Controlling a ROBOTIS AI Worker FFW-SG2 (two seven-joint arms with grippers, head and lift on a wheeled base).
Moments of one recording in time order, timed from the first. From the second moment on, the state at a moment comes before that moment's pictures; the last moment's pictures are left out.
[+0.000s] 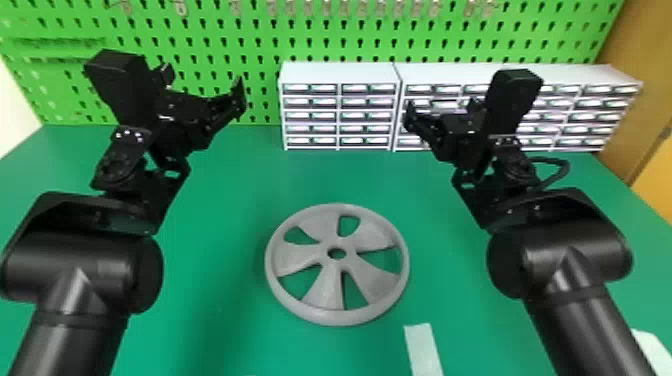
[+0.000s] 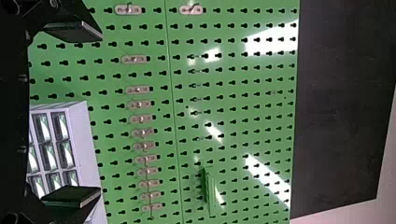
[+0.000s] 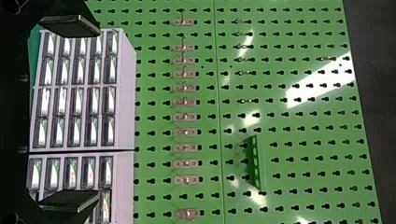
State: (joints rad) left arm -0.21 0.17 -0.05 -1.82 0.11 0.15 -0.12; right arm -0.35 -0.11 0.19 -1.61 -0.22 0.22 -0.04
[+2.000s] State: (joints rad) left arm -0.21 0.17 -0.04 -1.82 0.10 0.17 -0.12; right arm -0.52 -0.08 0.19 -1.76 -0.16 1.14 -0.05
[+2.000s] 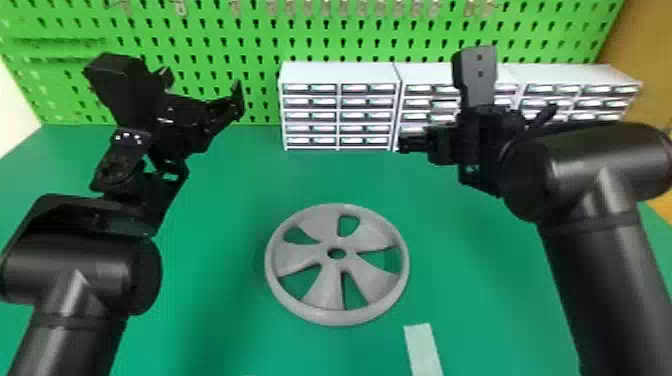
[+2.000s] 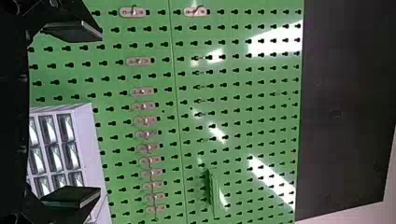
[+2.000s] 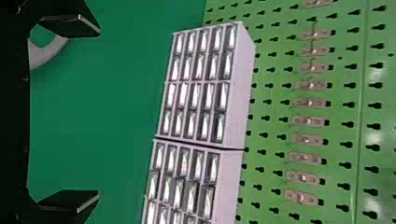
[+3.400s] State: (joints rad) left arm -0.21 0.17 -0.06 -1.82 0.10 0.19 -0.12; right arm -0.67 -0.02 0.24 -1.21 -0.19 1.23 -0.05
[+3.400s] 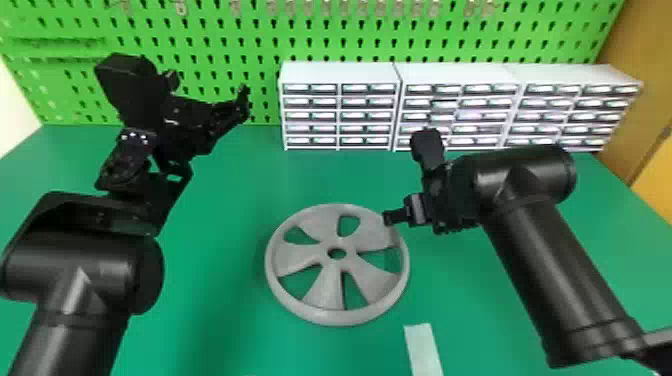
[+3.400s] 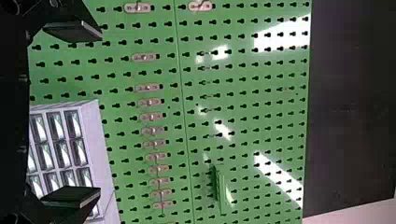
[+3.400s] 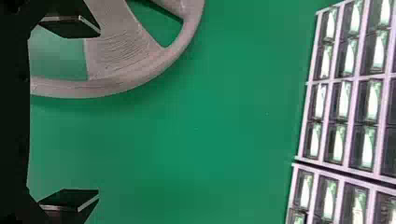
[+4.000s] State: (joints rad) left arm -0.22 0.17 -0.06 -1.82 0.10 0.20 -0.12; right arm -0.68 -0.02 0.25 -1.11 -0.19 1.22 -0.05
